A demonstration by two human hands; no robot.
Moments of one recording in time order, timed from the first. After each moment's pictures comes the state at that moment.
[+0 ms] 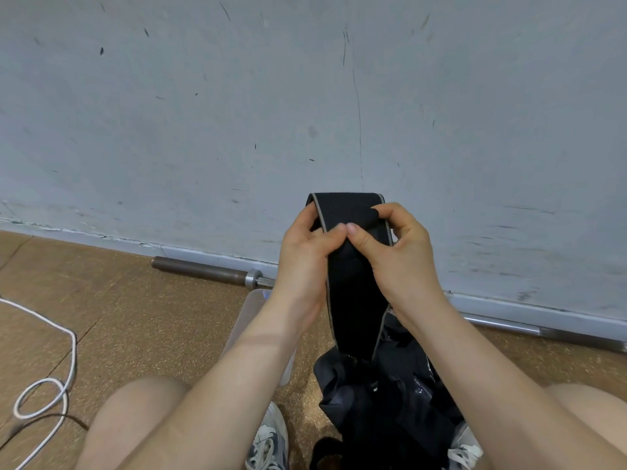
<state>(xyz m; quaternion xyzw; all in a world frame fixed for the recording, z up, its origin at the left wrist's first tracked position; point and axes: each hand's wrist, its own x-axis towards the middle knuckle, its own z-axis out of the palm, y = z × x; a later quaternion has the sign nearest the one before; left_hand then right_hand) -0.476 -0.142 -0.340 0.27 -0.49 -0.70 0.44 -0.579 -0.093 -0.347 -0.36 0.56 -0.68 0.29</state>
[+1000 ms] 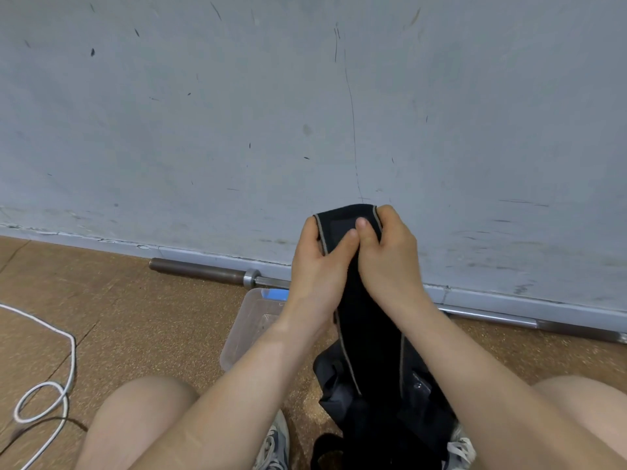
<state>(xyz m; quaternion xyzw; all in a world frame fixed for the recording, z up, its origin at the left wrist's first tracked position) -0.490 -0.127 -0.356 0.38 -0.56 -0.59 0.44 -0.578 -0.099 -0.354 -0.41 0.70 -0.56 0.17</state>
